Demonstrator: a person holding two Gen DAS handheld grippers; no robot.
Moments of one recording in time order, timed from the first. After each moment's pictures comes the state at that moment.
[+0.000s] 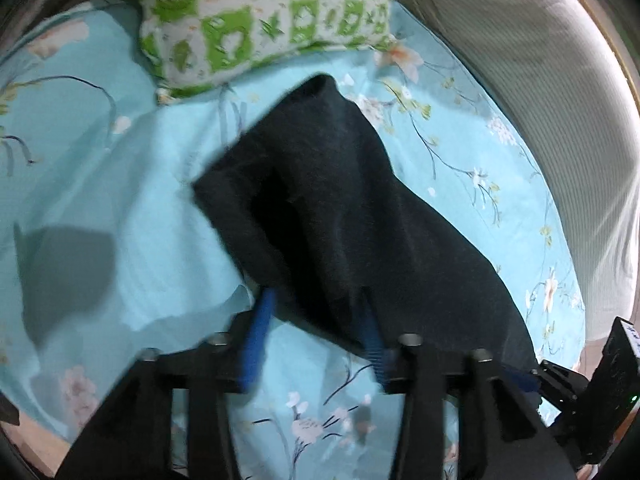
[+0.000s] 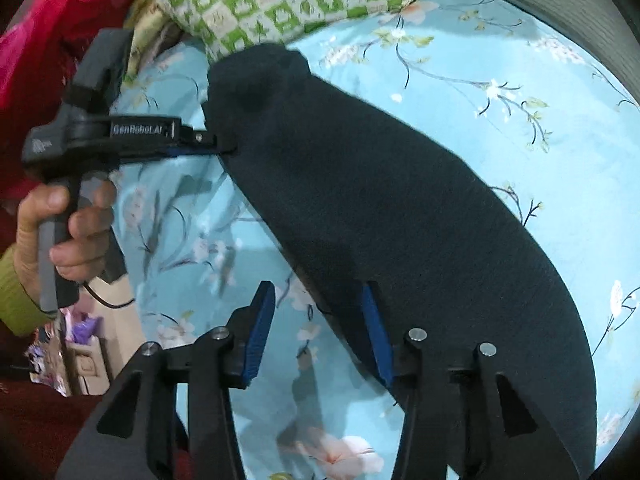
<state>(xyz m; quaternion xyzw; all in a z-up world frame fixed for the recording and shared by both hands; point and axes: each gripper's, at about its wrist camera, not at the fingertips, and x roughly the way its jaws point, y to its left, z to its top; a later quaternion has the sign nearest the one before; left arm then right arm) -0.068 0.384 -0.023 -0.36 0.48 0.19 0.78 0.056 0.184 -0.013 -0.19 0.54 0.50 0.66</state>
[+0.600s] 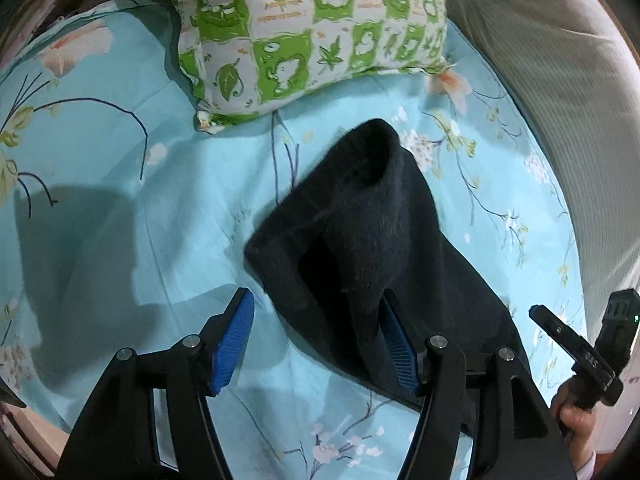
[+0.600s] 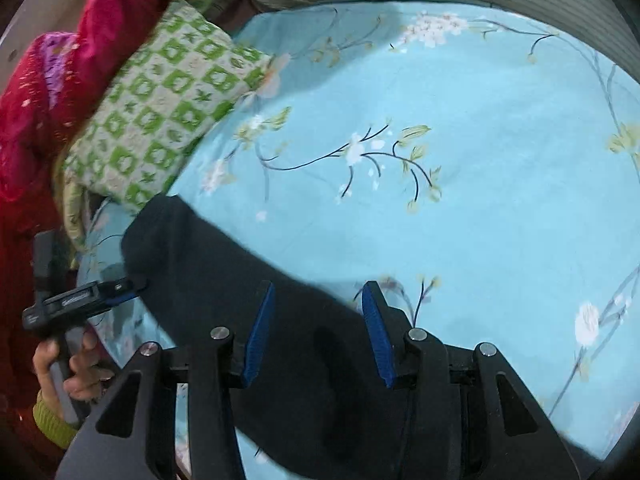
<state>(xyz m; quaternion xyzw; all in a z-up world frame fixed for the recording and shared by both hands) -0.057 0.432 -0.023 -0.39 0.49 0.24 0.74 0.193 0.180 -0.019 -0.03 0.58 0.40 0.71</state>
